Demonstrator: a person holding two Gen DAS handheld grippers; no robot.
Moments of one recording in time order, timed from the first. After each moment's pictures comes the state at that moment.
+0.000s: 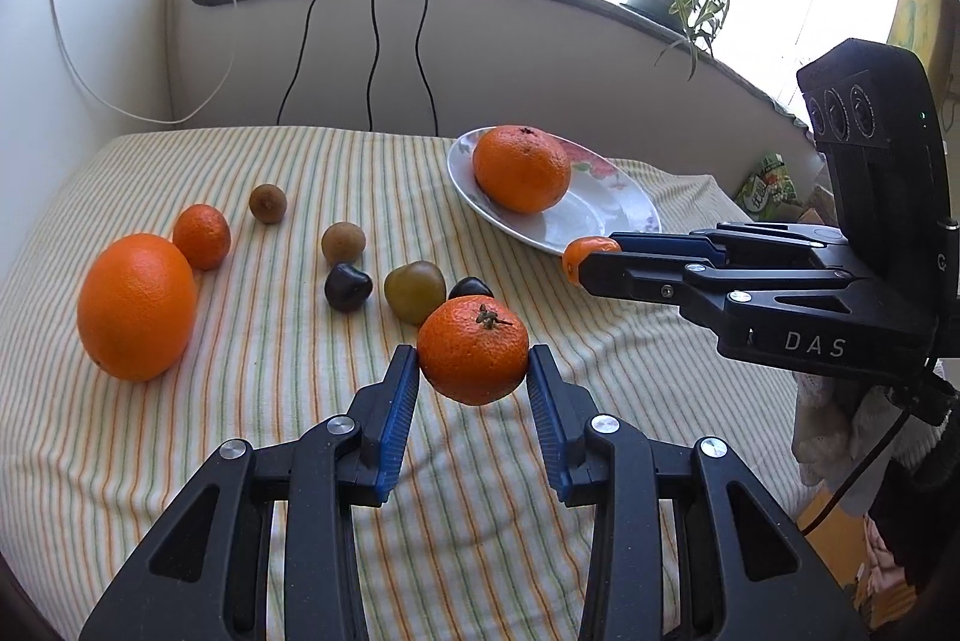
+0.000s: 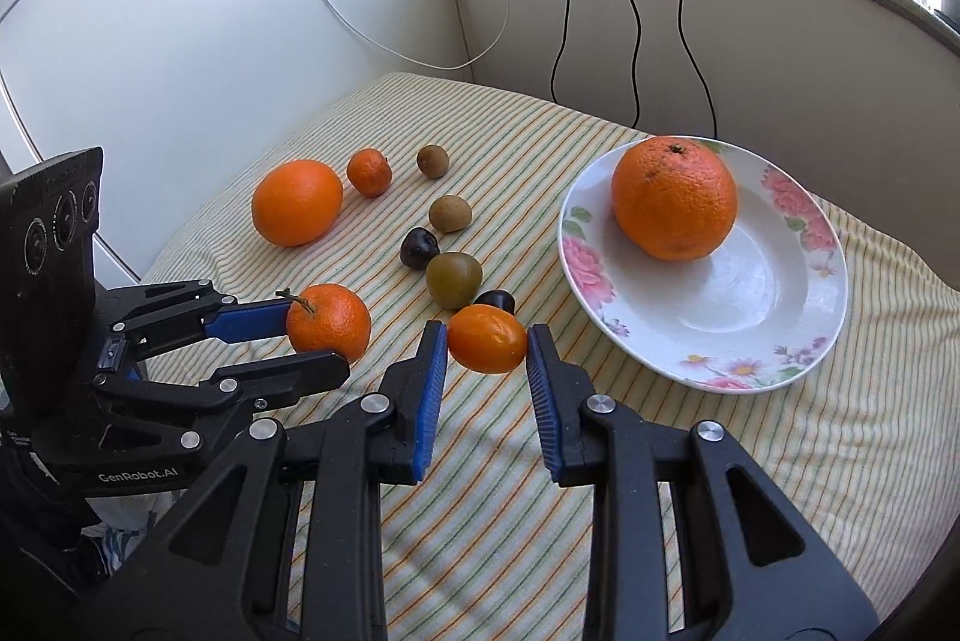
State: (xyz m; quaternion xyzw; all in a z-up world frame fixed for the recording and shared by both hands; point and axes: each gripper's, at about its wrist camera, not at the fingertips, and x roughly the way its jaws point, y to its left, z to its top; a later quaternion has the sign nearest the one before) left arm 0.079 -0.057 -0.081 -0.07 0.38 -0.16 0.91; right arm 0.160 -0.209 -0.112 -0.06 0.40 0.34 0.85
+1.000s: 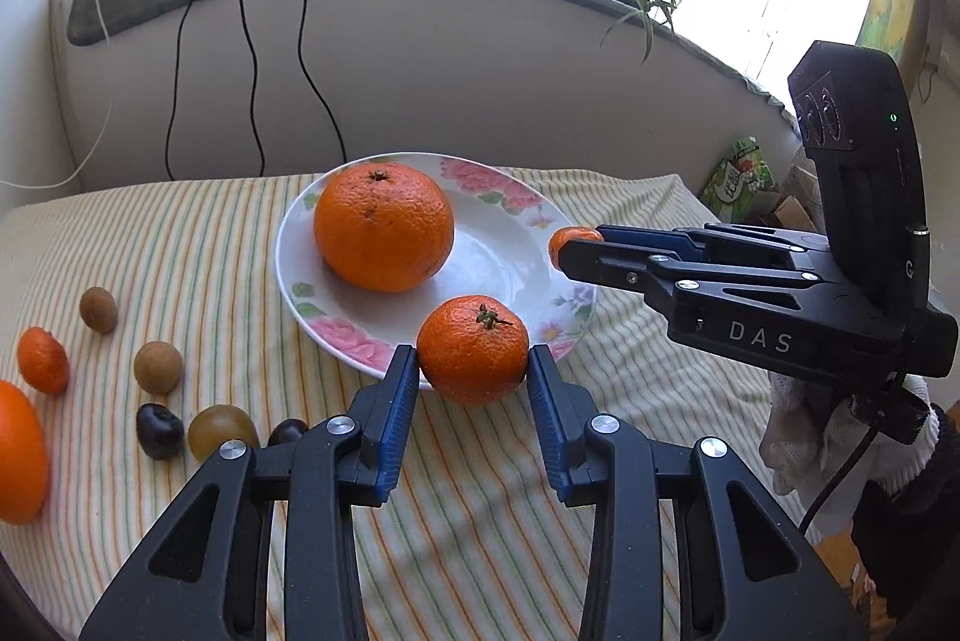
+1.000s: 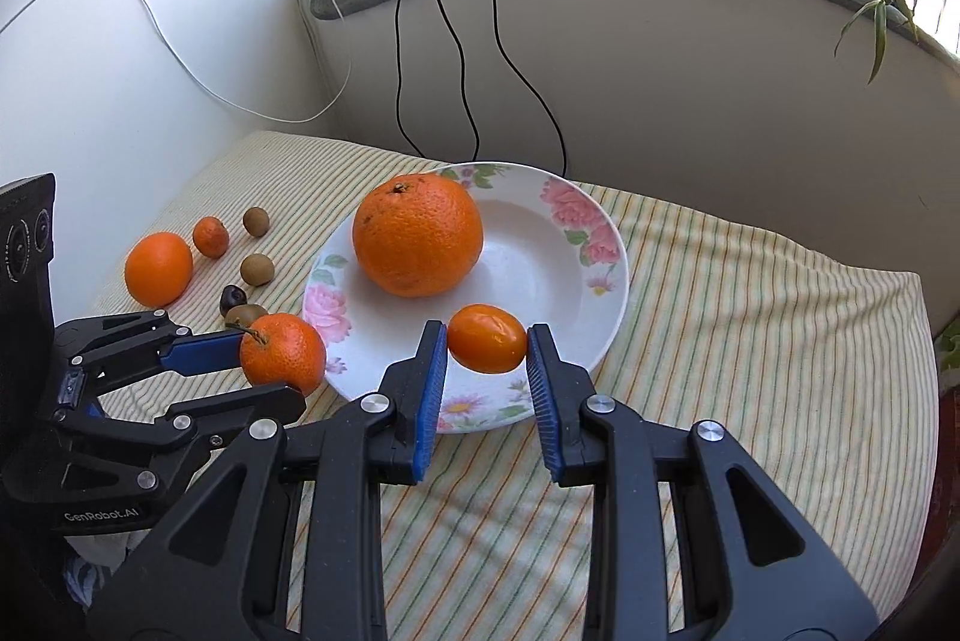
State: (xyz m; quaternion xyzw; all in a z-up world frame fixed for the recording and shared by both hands) left arm 0.145 -0.140 -0.078 -0.05 0.39 -0.21 0.90; right arm 0.229 -0.302 -0.113 -0.03 0.39 0.24 0.89
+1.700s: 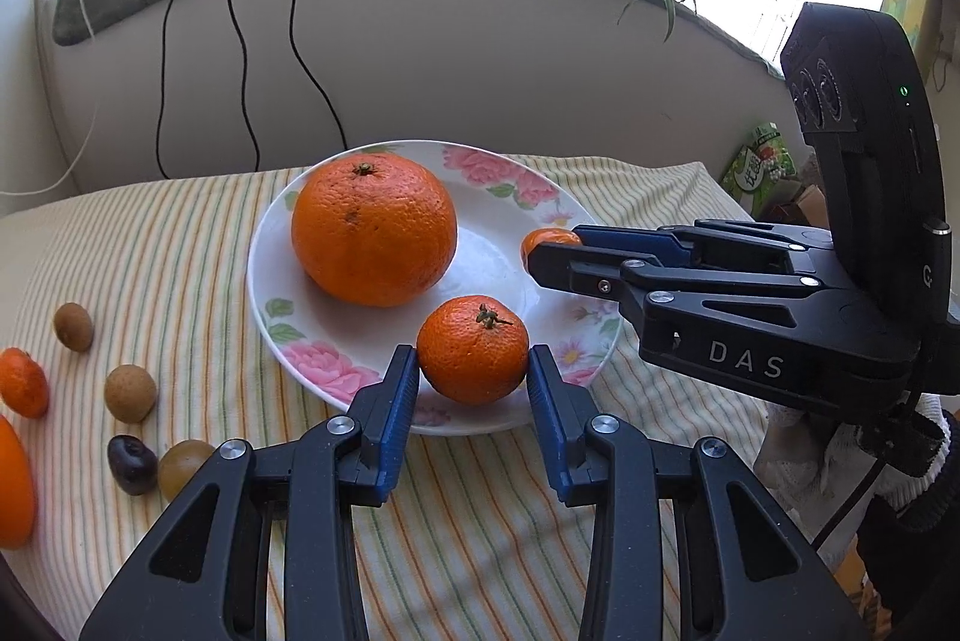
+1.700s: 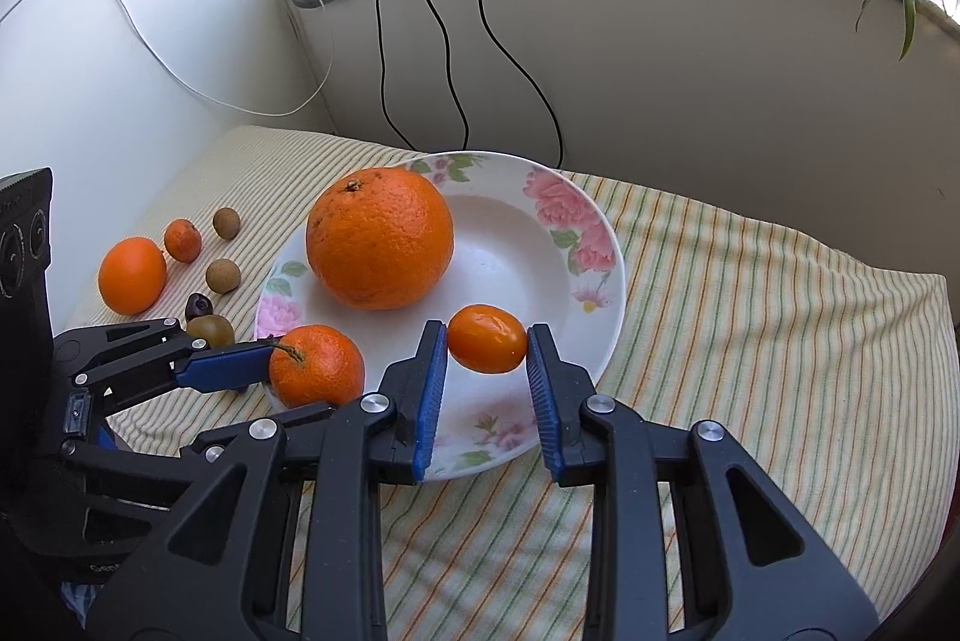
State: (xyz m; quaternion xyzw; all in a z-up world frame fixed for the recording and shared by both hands) left arm 0.164 -0.151 -0.085 -0.03 0.40 -0.19 0.89; right arm 0.254 -0.301 -0.132 -0.03 0.40 0.25 0.88
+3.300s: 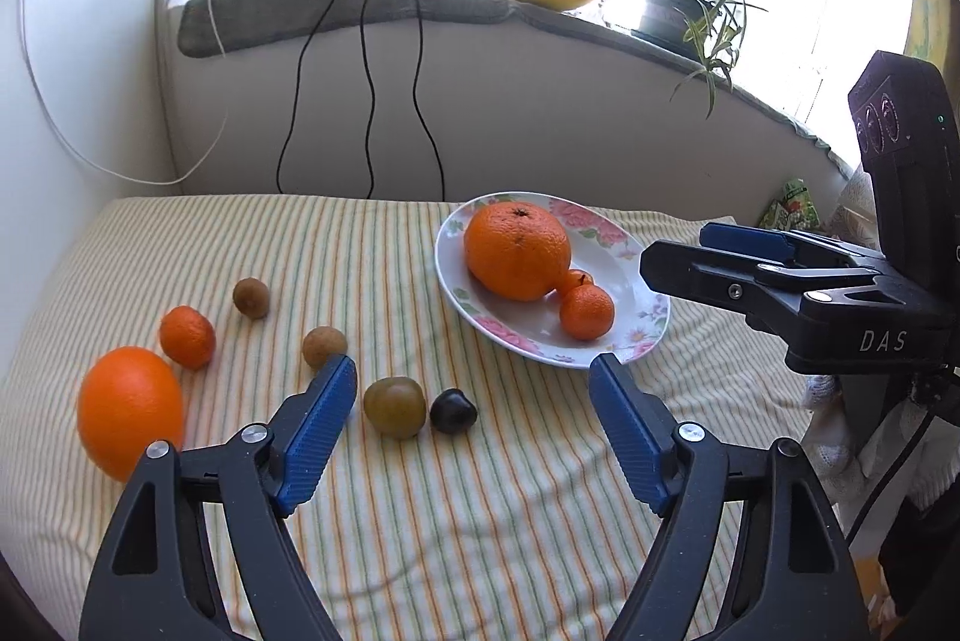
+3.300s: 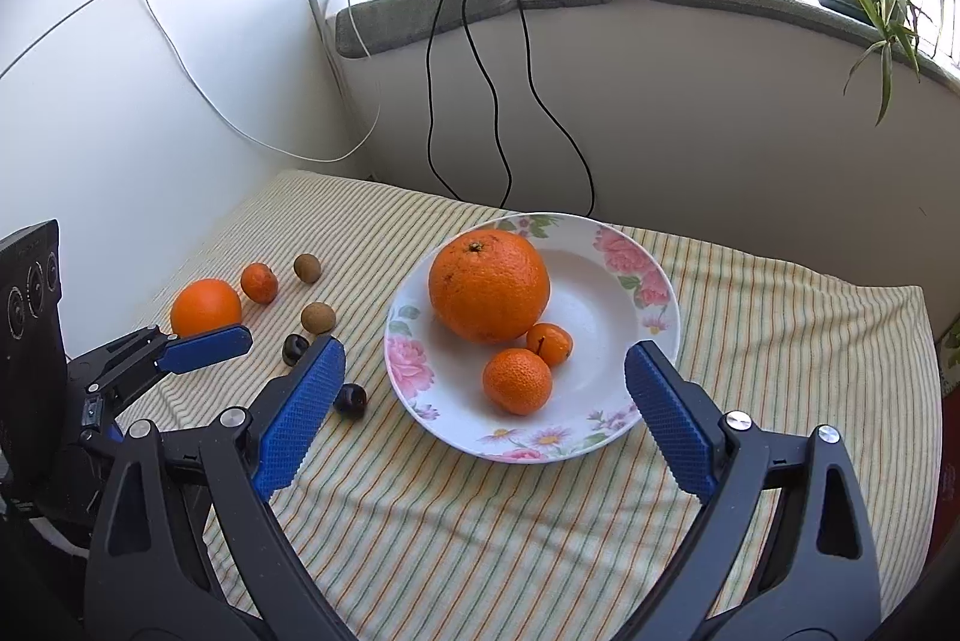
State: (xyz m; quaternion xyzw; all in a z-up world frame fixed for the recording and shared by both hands) left arm 0.113 -0.076 -0.051 -0.05 0.36 -0.12 0.92; right arm 0.207 -0.267 -0.076 -0.01 0.37 0.25 0.90
